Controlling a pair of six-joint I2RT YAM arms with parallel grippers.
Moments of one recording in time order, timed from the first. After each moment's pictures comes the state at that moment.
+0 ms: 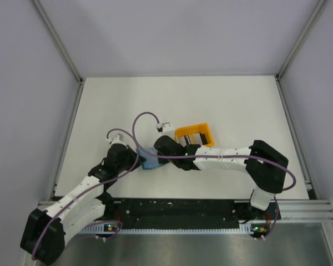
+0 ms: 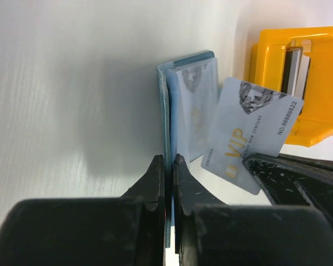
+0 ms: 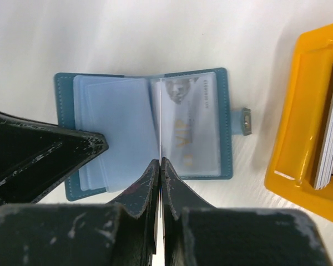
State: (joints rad) left arm -0.46 0.82 0.30 -0.14 0.03 -0.96; right arm 1.15 1.72 1.10 -0.11 0.38 0.70
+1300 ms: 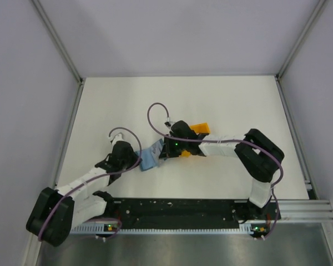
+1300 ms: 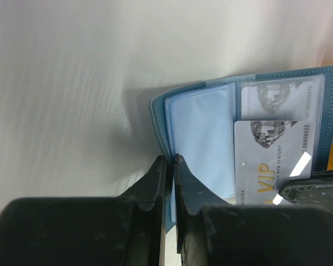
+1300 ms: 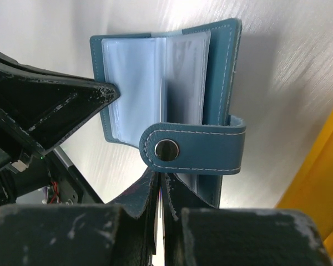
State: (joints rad) left arm -0.43 1.03 0.31 -0.06 -0.09 -0.86; right arm 0.87 1.82 1.02 0.06 -0.30 0.72
